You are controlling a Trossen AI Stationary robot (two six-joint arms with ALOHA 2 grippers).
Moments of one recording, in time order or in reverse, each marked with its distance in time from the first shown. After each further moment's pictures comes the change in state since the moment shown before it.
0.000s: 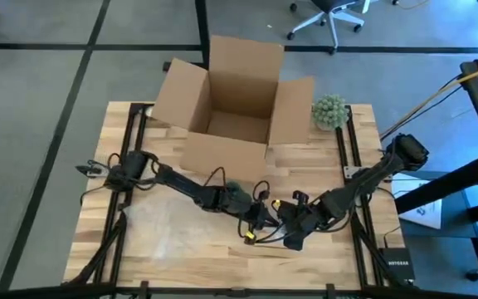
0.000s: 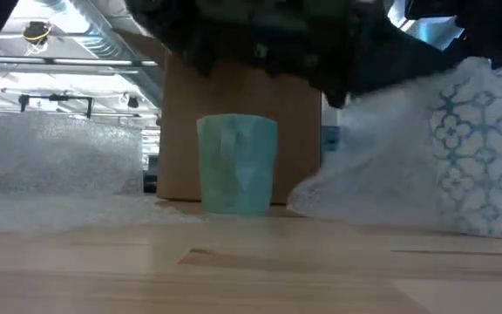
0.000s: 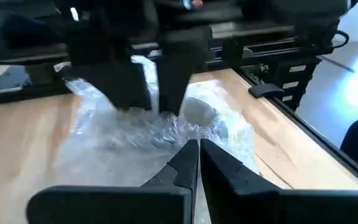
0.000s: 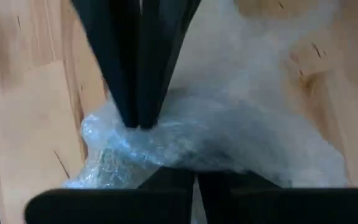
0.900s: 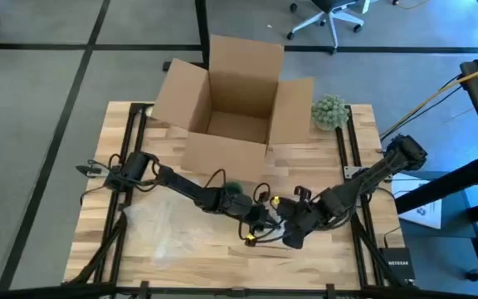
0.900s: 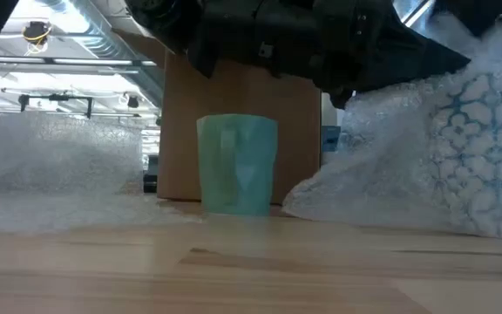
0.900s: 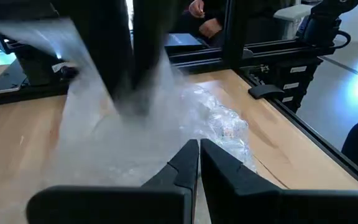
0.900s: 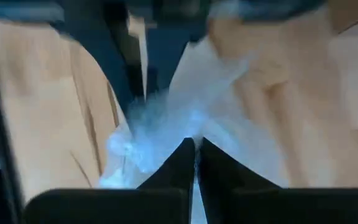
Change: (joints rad) left arm -0.001 -0.002 0.001 -0.006 -0.009 -0.008; right arm 0.000 0.046 0.162 -0.196 -0.005 0.017
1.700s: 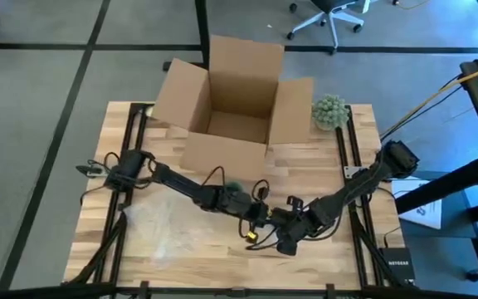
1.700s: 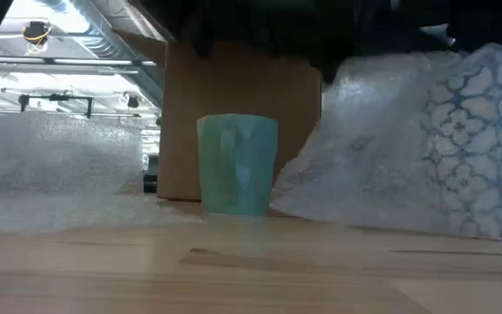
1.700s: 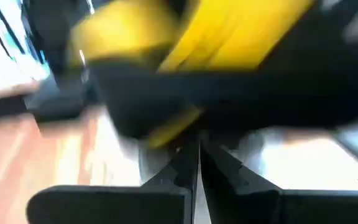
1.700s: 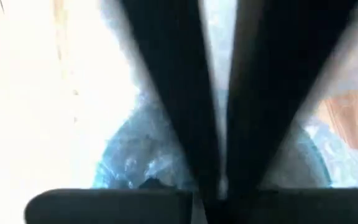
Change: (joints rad) left arm 0.002 -0.016 0.000 -0.038 -0.055 0.042; right arm 0.001 0.093 -0.064 0.164 -0.016 -0.012
